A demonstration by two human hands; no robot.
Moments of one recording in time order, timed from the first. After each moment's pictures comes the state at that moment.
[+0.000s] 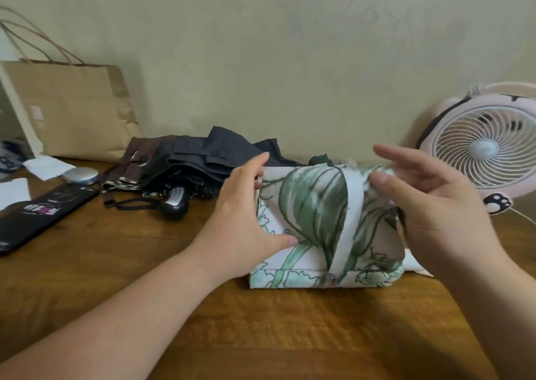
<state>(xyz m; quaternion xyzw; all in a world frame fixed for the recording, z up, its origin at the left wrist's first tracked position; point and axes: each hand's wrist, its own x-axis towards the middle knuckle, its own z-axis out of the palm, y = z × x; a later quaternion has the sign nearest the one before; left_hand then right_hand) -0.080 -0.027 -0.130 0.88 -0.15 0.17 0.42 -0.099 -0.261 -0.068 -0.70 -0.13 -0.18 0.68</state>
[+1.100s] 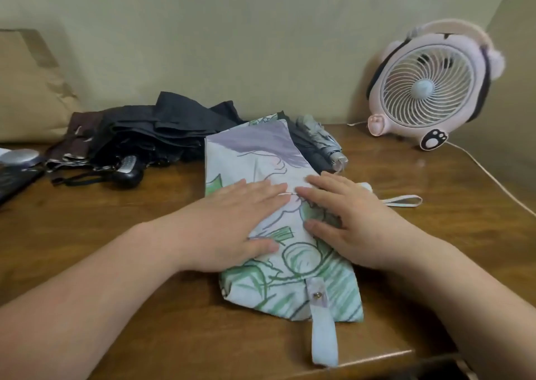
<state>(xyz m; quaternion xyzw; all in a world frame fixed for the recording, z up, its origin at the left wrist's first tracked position) -0.111 -0.056 -0.133 0.93 -0.37 -0.05 -0.01 -0.127 -0.310 -0.149 -0.96 -0.23 -0.10 0.12</state>
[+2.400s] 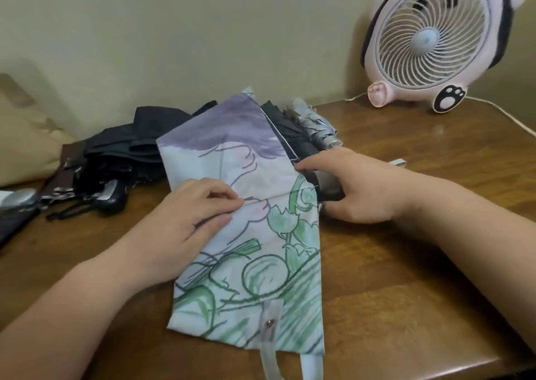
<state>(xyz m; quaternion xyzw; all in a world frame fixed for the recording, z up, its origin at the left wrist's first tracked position) -0.087 -0.036 -0.147 0.92 -0.36 0.10 0.15 -0.059 -0.358 -0.149 -0.94 -0.27 -0.04 0.19</state>
